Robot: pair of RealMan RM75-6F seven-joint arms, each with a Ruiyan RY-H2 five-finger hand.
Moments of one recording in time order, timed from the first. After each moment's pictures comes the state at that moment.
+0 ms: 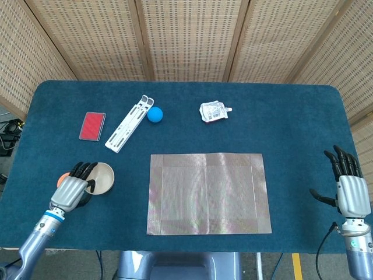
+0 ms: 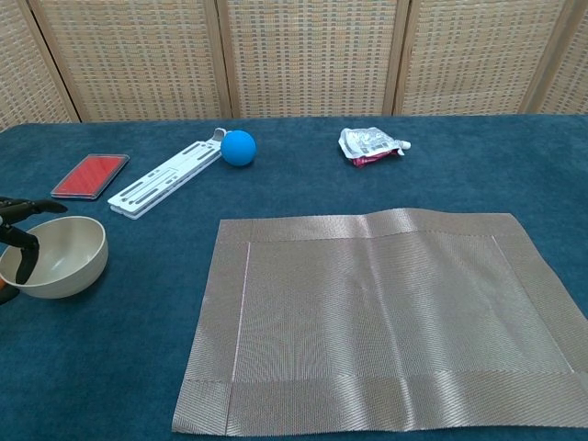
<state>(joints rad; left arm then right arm) -0.40 -1.42 0.07 -1.34 1.47 1.16 0.15 0.15 -1.23 0.16 -1.46 -1.44 1.48 0.19</state>
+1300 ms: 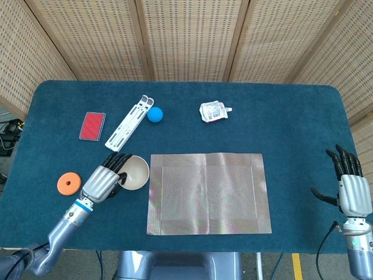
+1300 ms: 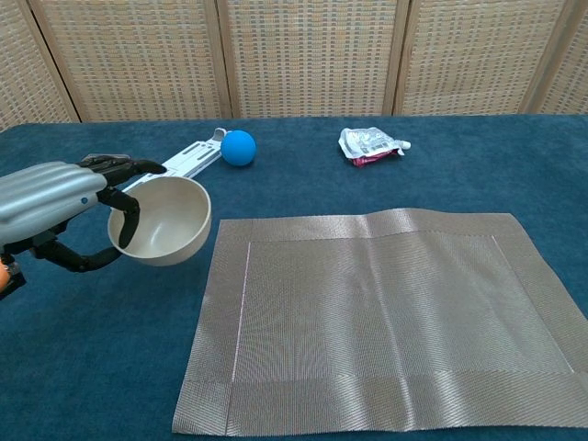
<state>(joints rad) -0.53 -1.52 -0.02 -1.36 1.58 1.14 0.19 0.15 -1.23 0.17 -1.45 -1.42 1.47 0.20</state>
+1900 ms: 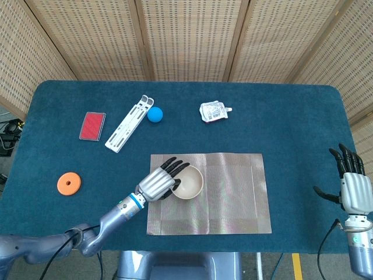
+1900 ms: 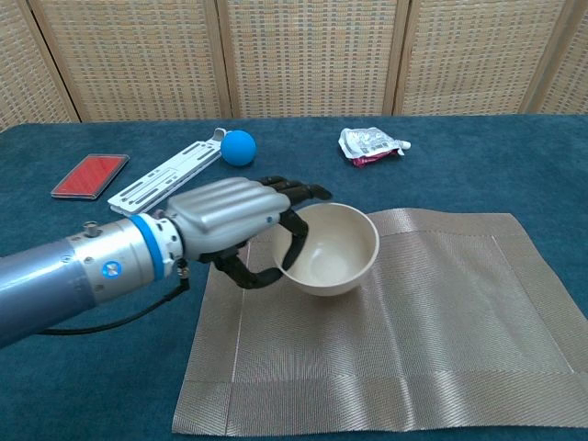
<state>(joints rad) -0.79 -1.80 -0.14 -1.28 1.55 0.89 0.23 0.16 -1.25 0.18 -1.42 -1.38 1.44 0.20</state>
